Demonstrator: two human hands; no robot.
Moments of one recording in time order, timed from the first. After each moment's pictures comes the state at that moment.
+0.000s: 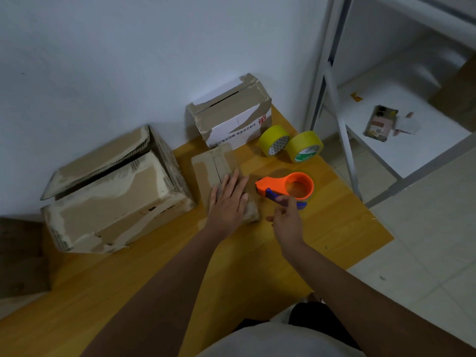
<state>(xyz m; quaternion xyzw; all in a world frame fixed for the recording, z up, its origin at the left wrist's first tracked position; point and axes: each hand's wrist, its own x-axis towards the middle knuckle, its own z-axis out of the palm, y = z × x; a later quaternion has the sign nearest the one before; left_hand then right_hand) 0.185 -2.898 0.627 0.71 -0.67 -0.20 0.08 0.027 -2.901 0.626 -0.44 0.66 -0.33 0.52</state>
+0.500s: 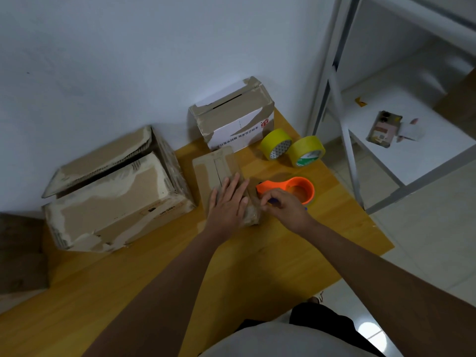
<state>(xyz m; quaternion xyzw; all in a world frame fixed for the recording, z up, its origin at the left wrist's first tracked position) 0.185 -2.899 0.625 0.71 -0.67 -0.20 0.08 0.000 -2.955 0.628 -0.71 0.43 -0.22 0.51</state>
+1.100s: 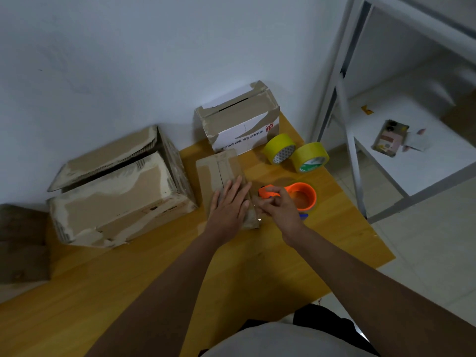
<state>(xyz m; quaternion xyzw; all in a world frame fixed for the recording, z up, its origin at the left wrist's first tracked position) 0.186 -2.898 0.624 0.71 -0.66 -0.20 0.09 0.025 -2.946 0.637 -0.40 0.51 -0.31 0.70</state>
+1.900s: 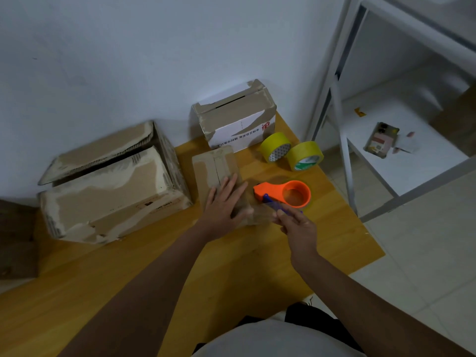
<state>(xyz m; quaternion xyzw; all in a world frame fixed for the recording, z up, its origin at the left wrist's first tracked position) 0.197 -2.895 0.629 0.67 -0.70 -0.23 0.08 -0.009 -2.901 0.625 -0.27 0.58 -0.43 0.64</state>
